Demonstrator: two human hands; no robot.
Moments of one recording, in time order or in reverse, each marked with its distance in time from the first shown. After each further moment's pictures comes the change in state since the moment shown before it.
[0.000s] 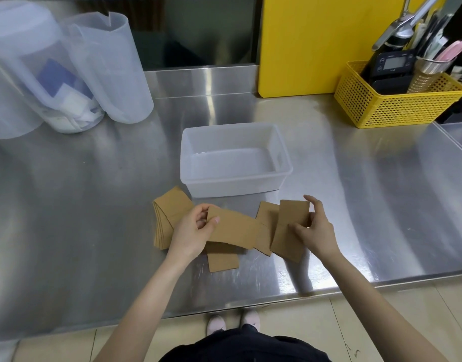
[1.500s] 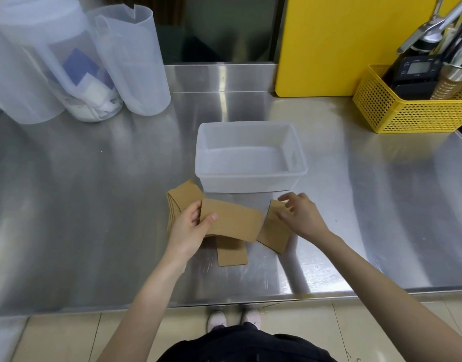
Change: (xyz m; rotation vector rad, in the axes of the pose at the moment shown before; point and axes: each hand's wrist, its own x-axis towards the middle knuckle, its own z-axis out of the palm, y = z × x) left_hand -0.015 -0.007 -0.017 -0.323 0.070 -0.057; right_hand 0.020 -0.043 0.027 -0.442 -0.177 -0.155
